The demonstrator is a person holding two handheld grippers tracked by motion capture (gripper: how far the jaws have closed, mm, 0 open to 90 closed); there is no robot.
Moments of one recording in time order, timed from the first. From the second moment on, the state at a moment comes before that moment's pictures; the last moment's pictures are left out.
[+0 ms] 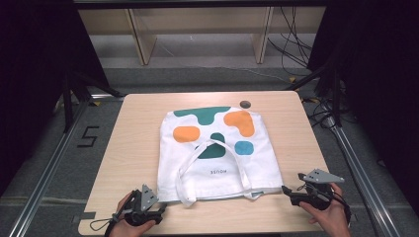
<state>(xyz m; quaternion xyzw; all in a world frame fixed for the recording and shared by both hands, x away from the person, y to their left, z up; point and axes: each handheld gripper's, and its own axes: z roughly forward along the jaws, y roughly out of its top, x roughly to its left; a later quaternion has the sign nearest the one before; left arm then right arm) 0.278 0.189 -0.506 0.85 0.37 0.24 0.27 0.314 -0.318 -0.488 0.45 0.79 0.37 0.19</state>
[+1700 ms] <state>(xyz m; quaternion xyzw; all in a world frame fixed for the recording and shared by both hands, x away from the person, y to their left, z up) 0.308 0.180 -0.503 0.85 0.36 0.26 0.29 0.359 -0.268 -0.504 0.35 0.86 0.28 0.26</state>
